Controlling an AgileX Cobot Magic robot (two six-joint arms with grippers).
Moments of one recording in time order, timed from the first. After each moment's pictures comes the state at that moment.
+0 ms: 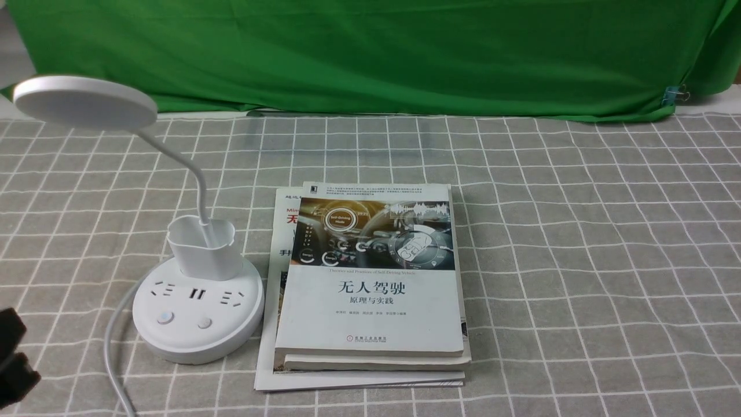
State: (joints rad) right arm -0.12 0.00 0.01 -0.16 0.23 0.03; left arm 0.04 0.41 -0.29 -0.19 0.41 -0.06
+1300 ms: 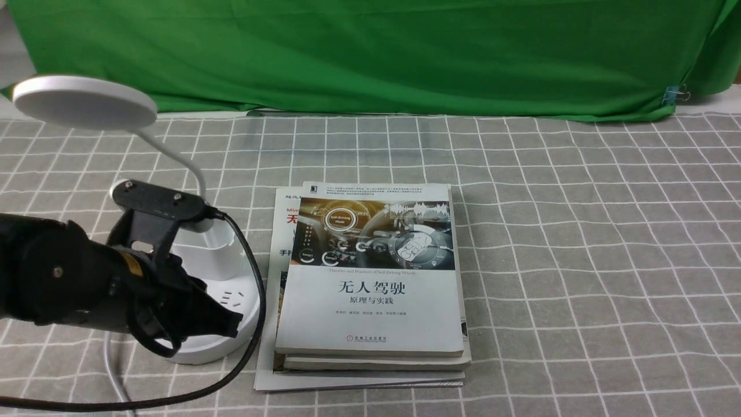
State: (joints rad) right arm -0.12 0.00 0.01 -0.16 0.23 0.03; left arm -0.27 1.42 -0.68 -0.17 0.39 0.23
